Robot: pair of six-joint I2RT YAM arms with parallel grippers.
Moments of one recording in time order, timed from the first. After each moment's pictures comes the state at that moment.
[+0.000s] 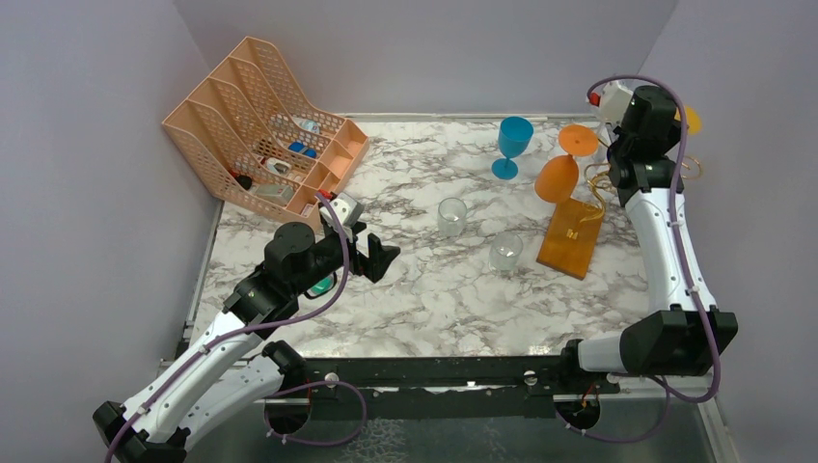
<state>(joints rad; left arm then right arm) -0.69 0.69 0.73 -0.23 0.12 -0.15 -0.05 1.35 1.42 -0.31 0.69 -1.23</state>
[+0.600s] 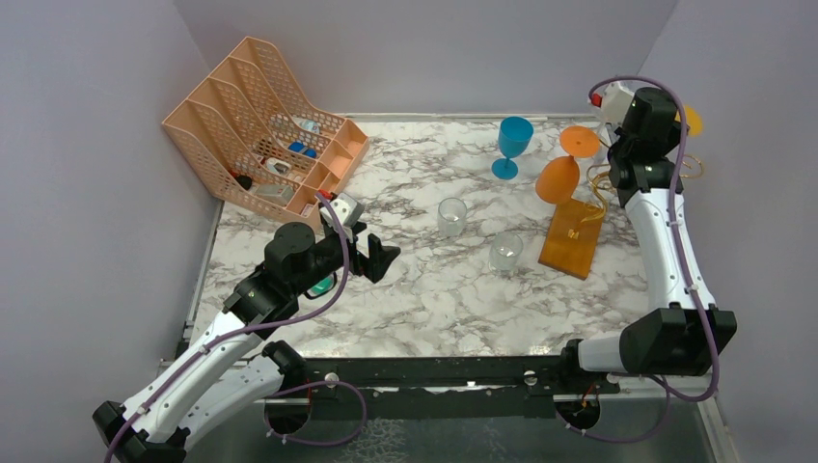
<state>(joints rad) -0.69 0.69 0.73 -0.23 0.11 -0.15 -0.06 1.35 1.40 -0.28 0.69 -1.24</state>
